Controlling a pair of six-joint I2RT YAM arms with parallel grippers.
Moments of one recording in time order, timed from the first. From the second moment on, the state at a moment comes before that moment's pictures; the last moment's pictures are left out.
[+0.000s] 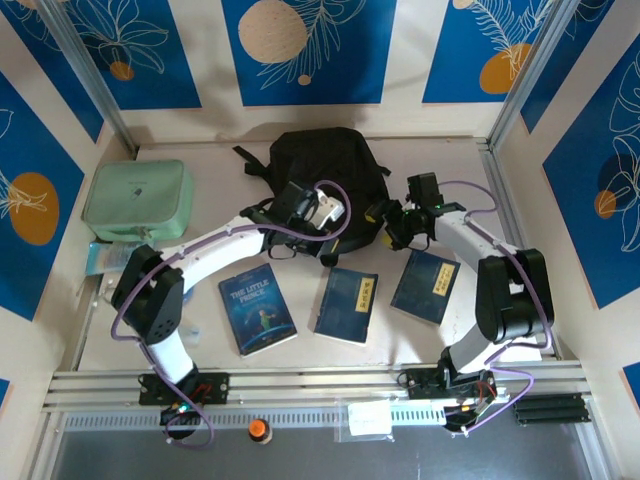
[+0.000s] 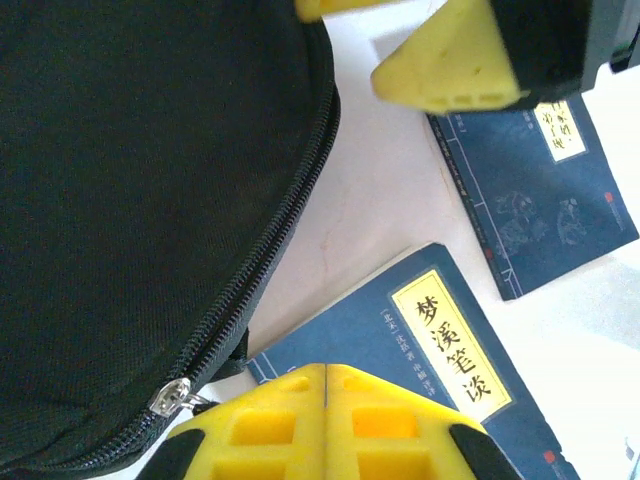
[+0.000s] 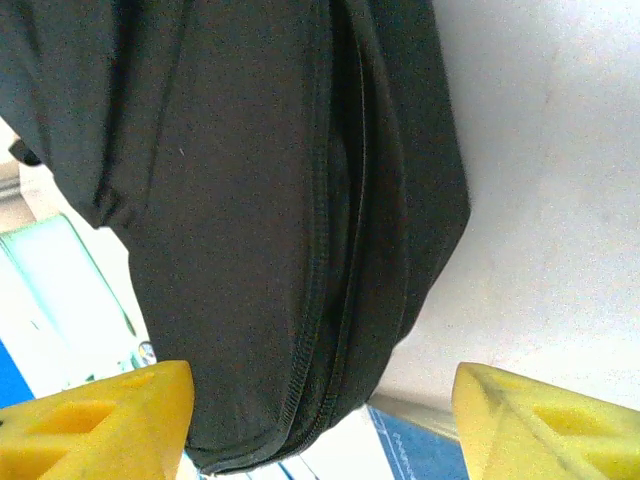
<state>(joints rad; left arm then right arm) -0.73 1.72 1.30 -0.45 0.31 -0.12 0.21 1.59 1.02 -0.43 -0.45 1.06</state>
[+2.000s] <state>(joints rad) -0.66 1.58 1.22 -0.64 0.00 -0.13 0.33 1.68 1.03 -0.41 -0.32 1.15</state>
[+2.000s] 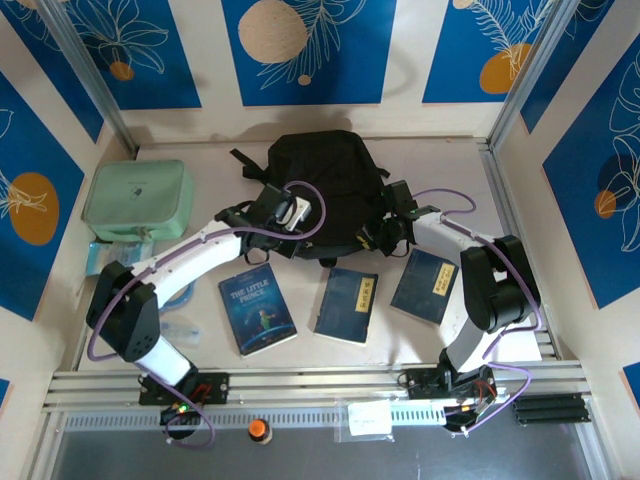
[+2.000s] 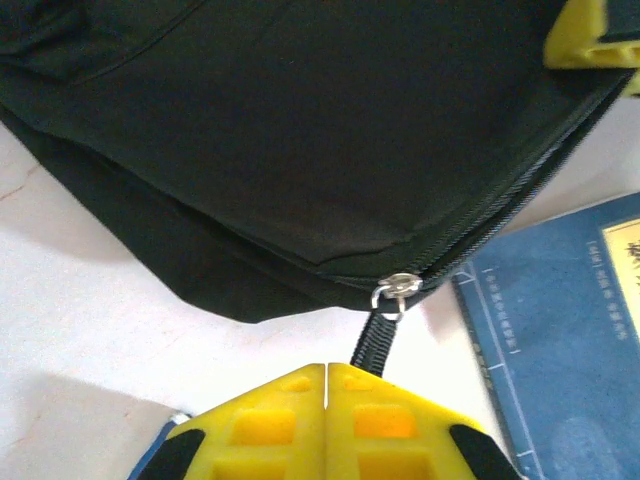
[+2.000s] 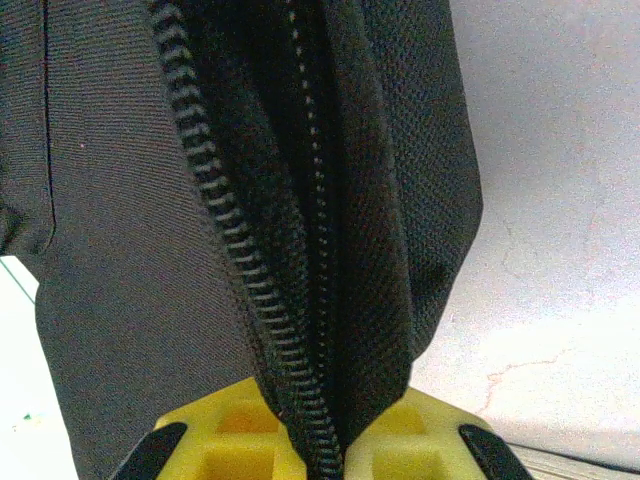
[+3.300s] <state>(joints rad) -0.63 1.67 1.27 -0.59 0.13 -0.12 0.38 1.59 1.00 -0.39 -0.35 1.24</state>
